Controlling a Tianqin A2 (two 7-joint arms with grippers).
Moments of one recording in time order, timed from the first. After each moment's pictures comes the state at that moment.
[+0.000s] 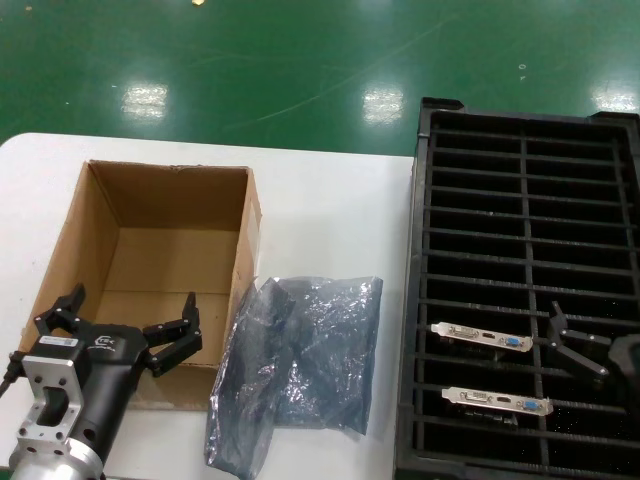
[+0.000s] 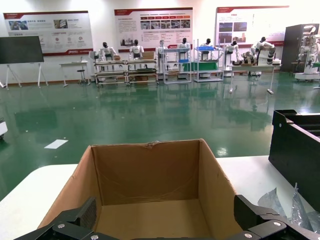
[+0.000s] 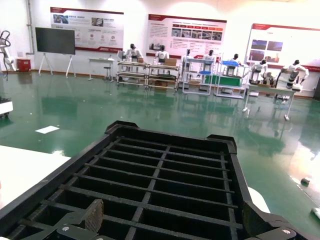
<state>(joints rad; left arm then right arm) -0.01 -0.30 1.59 -1.61 -1.77 0.03 -0.03 0.01 0.31 -1.60 1.60 1.78 -0.02 0.01</state>
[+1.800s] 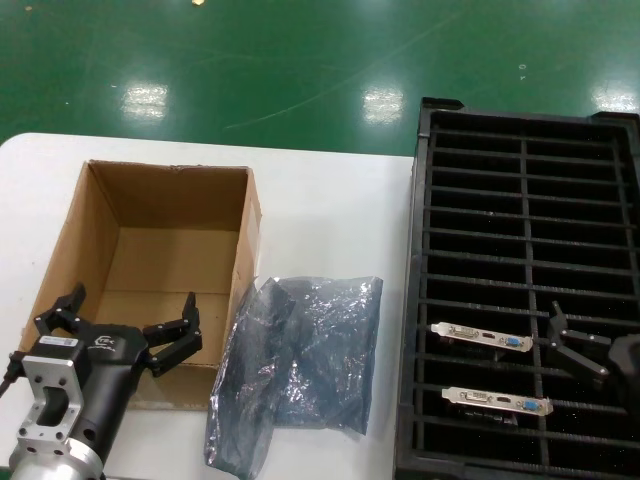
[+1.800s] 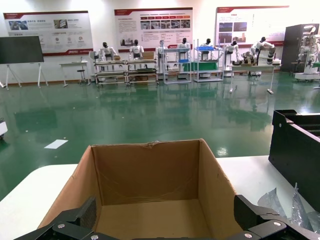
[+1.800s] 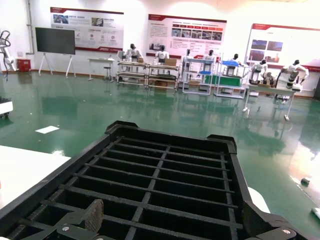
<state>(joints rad) -0.01 -0.30 1.59 -1.61 -1.77 0.03 -0.03 0.01 0.31 -1.60 1.60 1.78 -0.02 0.01</state>
